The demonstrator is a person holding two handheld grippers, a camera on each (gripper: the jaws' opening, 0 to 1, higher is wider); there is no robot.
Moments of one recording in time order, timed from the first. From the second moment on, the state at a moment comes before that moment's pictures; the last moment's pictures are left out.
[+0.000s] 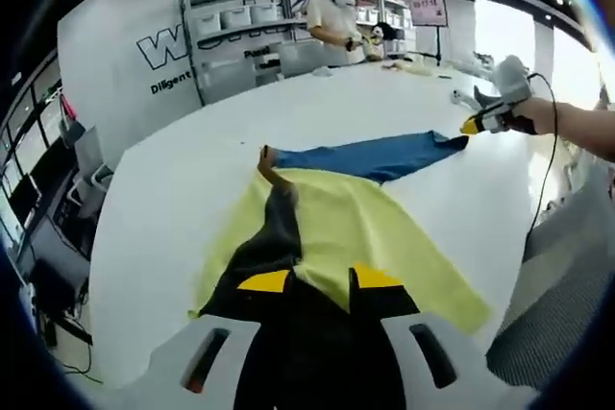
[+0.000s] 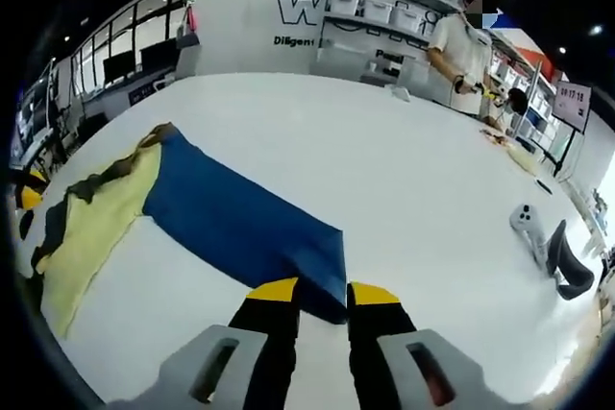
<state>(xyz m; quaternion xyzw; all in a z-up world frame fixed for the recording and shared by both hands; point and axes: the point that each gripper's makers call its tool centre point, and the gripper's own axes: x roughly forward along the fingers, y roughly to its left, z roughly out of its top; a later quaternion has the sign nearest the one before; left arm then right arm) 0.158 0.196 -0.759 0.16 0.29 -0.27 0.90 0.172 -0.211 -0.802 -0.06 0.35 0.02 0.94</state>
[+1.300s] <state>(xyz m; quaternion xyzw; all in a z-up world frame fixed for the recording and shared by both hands) 0.274 0.159 -0.815 0.16 0.29 -0.30 0.90 0.180 -0.179 -0.800 -0.04 0.34 0.04 0.94</state>
